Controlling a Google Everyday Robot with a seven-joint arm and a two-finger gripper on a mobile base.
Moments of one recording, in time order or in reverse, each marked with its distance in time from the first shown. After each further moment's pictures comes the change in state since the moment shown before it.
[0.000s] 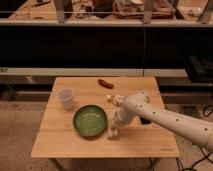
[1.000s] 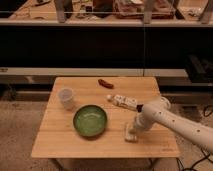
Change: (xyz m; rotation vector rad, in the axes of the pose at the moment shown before) arm -0.040 0.113 -0.025 -0.122 0.023 0.135
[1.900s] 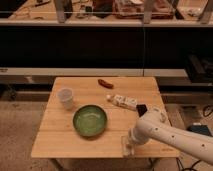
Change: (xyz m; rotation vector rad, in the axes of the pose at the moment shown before) arm -0.074 -0.053 -0.009 -0.016 -0.023 -0.162
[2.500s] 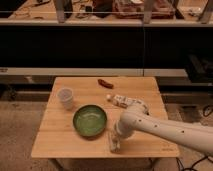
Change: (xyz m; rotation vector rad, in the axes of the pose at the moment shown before) arm 0.034 -0.064 0.003 0.041 -0.004 -0.046
